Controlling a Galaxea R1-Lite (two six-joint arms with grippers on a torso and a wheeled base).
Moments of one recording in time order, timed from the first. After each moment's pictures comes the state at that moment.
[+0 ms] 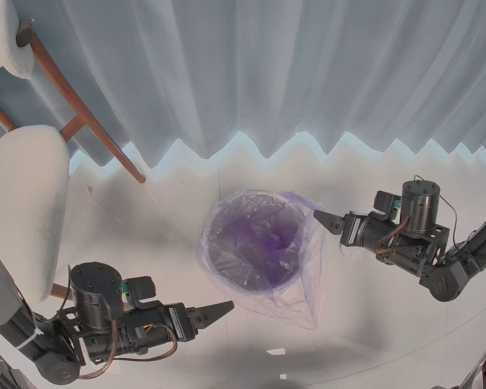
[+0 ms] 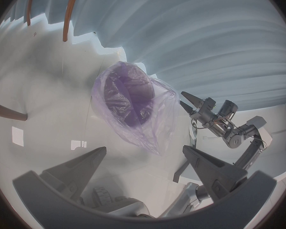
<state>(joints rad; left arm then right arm) -0.65 1.77 -0.22 -1.16 -0.18 -0.74 0.30 1.88 -0.66 -0.94 0.01 0.36</state>
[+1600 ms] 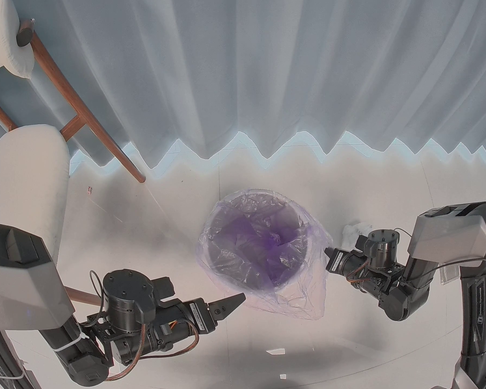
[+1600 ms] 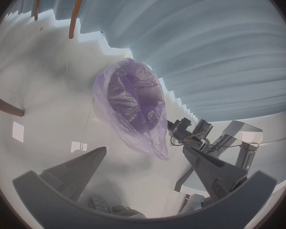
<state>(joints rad) -0.68 1.98 -0.26 -1.35 -0.08 -0.80 0.21 2.39 -0.70 -1.32 0.01 0.52</state>
